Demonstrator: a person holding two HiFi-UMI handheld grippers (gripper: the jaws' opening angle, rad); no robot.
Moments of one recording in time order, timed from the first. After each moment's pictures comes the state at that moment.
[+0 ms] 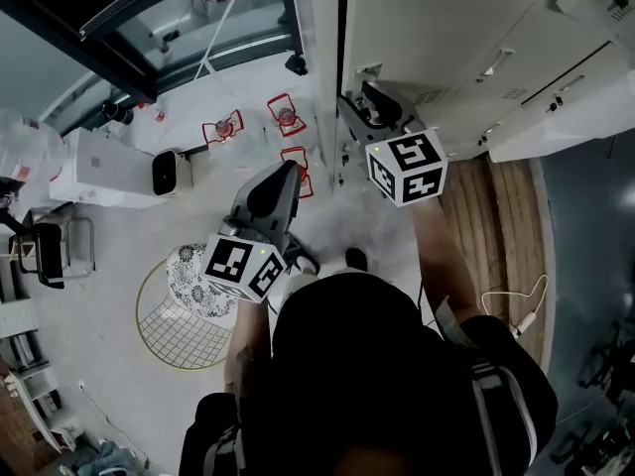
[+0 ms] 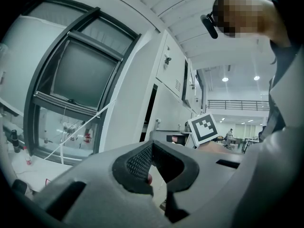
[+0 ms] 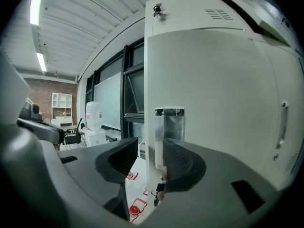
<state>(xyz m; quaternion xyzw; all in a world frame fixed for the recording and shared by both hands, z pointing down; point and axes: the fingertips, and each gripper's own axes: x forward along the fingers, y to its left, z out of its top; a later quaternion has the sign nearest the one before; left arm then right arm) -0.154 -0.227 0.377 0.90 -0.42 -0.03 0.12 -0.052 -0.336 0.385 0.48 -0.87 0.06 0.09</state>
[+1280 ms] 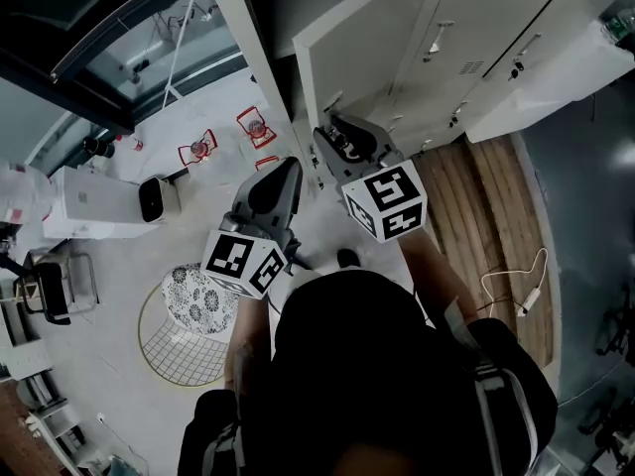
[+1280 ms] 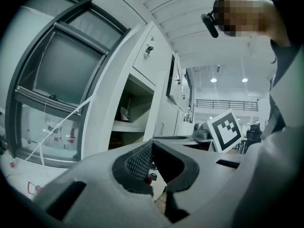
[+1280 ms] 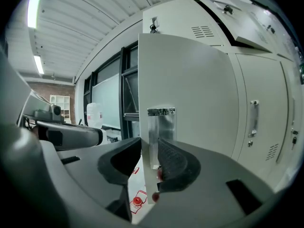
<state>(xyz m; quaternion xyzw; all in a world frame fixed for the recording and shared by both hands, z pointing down) -0.065 -0.219 0.368 0.93 -0.36 -0.02 0.11 -0.008 -0.266 0.384 0.50 -0.86 0.07 0.09</state>
